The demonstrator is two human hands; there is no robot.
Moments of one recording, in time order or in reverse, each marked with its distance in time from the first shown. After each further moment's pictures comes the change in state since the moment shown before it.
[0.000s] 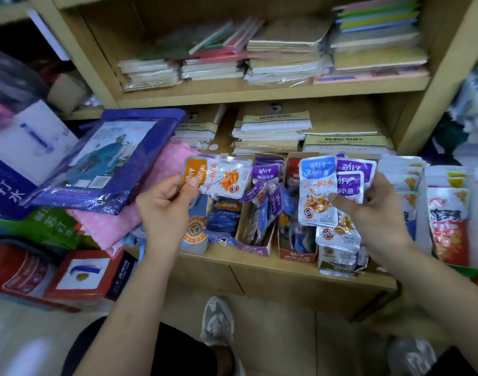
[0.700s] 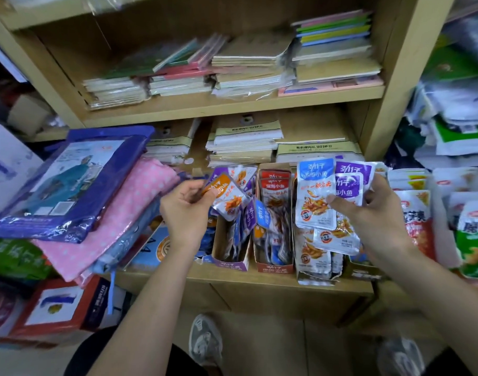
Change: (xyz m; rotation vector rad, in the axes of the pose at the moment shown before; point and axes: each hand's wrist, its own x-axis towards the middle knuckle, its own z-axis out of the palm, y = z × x) left_hand 0.009 -0.011 0.083 0.022 -0.026 -0.180; right_hand 0.007 -0.006 -0.036 0.020 0.118 -0.013
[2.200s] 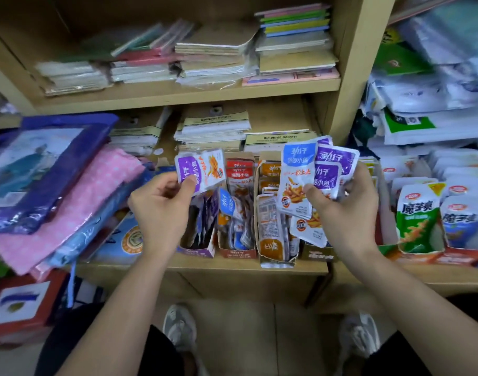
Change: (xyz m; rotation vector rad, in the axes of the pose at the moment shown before) left_hand -0.046 0.038 0.014 0.100 0.039 0.201; right_hand -0.024 -0.008 -0.026 -0.095 0.172 -0.213
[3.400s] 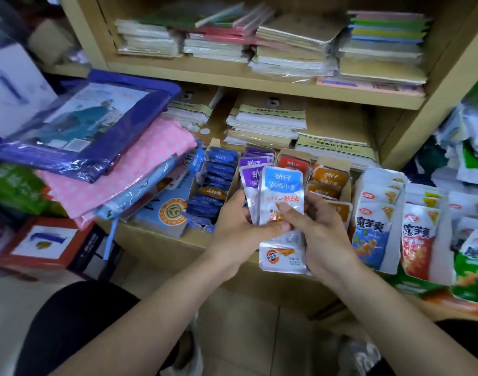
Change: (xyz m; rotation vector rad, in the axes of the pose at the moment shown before) left_hand -0.051 0.010 -0.009 -0.478 -0.514 -0.554; right_hand -0.044 -0.021 0.087 0.452 -0.529 0.510
